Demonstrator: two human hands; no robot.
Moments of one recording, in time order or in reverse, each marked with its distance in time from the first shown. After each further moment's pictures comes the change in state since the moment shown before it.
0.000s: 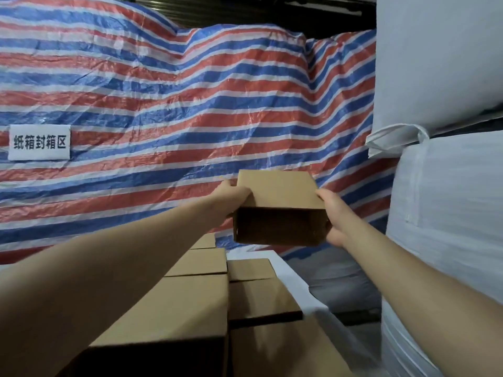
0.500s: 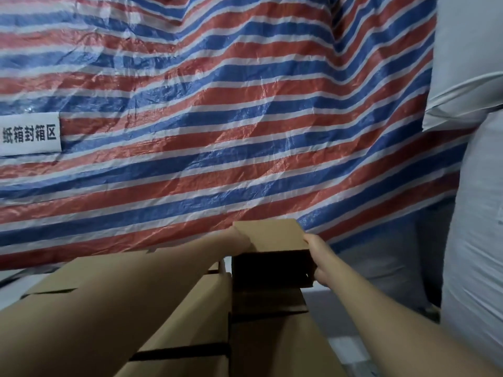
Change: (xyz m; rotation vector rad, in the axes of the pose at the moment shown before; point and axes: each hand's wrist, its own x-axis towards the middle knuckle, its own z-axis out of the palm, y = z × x) left_hand 0.181 -0.116 0.039 0.663 -0.222 -0.248; right_hand 0.219 0.148 0.048 -0.039 -0.027 0.275
